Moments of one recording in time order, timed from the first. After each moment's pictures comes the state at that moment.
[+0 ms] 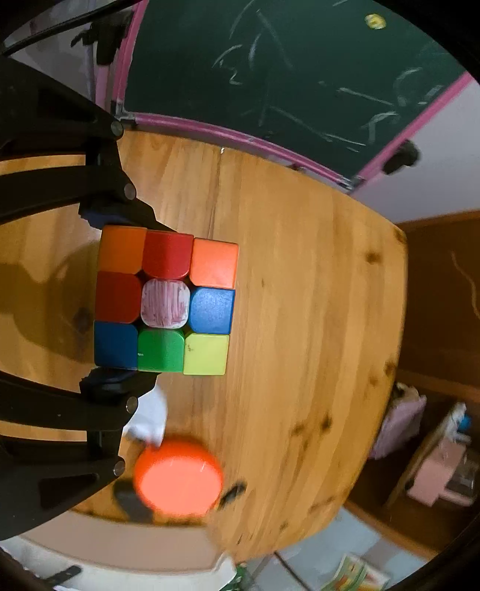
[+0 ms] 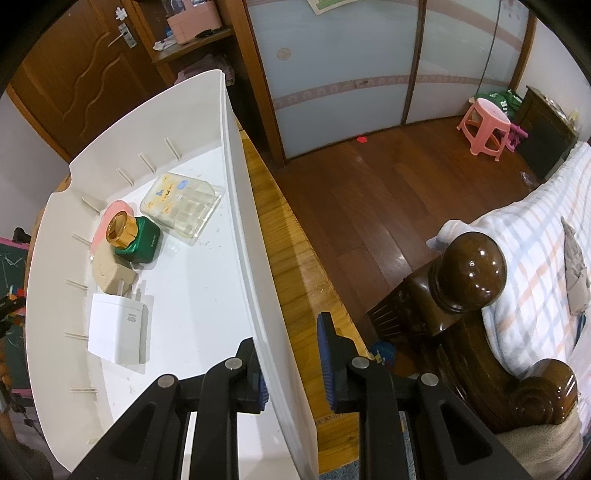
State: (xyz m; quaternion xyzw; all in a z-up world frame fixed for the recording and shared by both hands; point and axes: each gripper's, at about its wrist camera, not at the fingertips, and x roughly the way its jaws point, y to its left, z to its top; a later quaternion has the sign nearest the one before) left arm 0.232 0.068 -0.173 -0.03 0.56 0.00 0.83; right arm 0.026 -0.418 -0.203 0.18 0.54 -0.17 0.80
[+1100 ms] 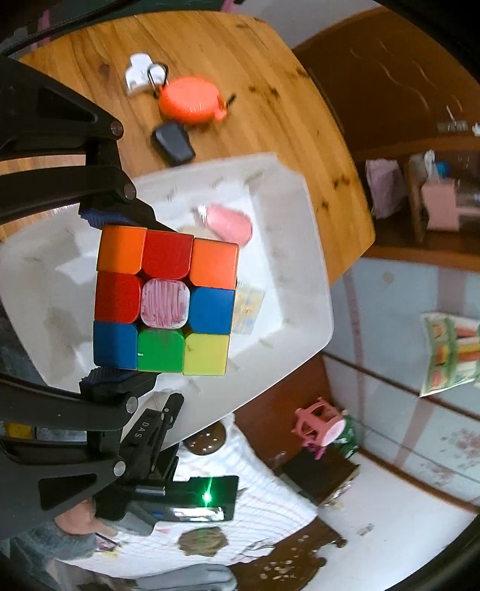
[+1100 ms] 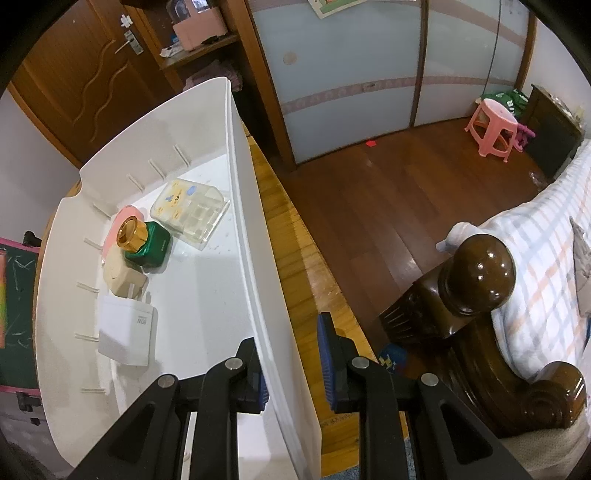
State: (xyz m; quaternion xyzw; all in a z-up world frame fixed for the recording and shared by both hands) left arm 0.100 -0.217 -0.092 0.09 0.51 -0.32 0.79; right arm 0.024 -0.417 -0.204 0.19 0.53 -0.16 0.81
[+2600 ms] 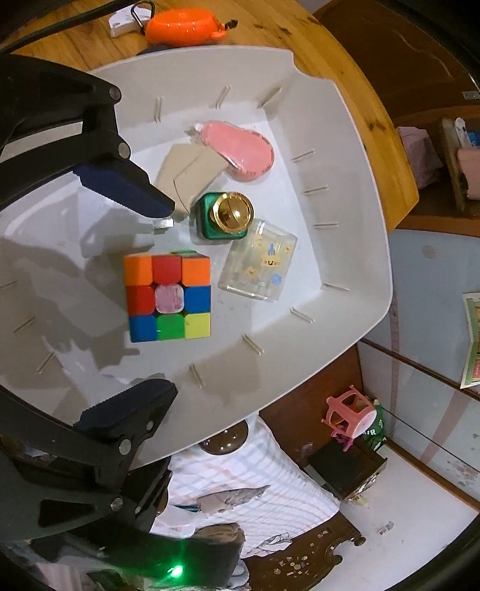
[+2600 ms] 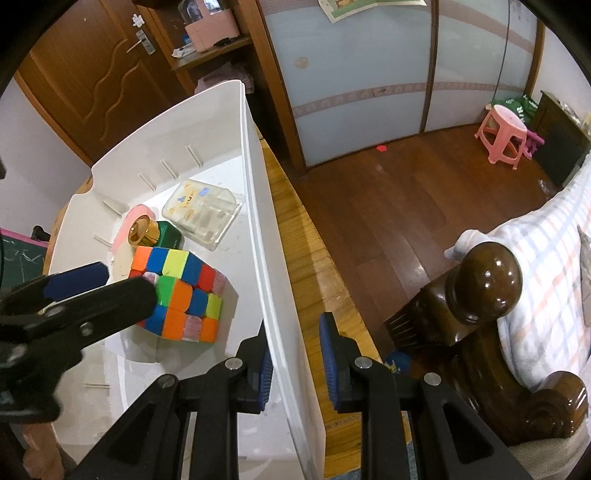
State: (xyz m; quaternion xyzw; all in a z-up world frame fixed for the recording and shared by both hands) left arm 0.103 -0.267 -0.143 0.09 0.56 -0.34 0.75; right arm 0.025 -0.414 -0.199 0.19 0.52 -0.13 0.82
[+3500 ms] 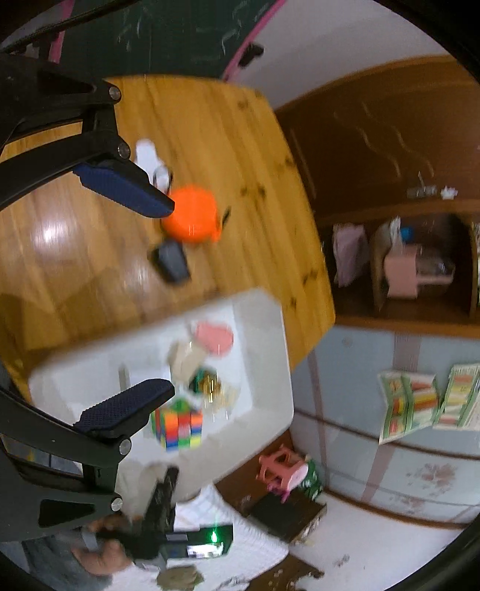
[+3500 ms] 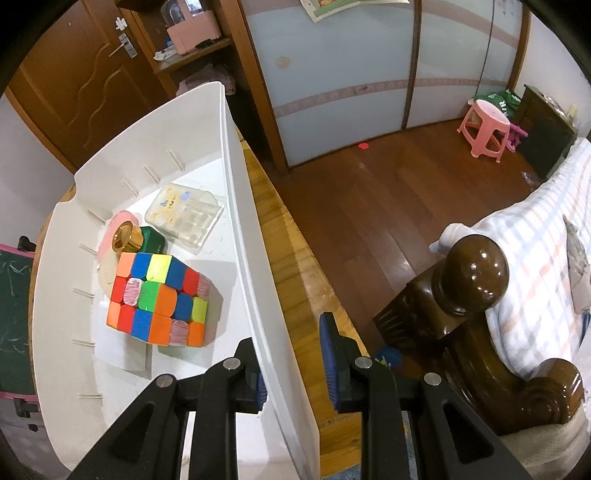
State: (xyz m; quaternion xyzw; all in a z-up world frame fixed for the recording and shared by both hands) left arm 0.099 -0.092 -0.062 0.09 0.43 -0.22 0.87; right arm 0.026 -0.415 -0.199 0.19 0.52 -0.17 0.81
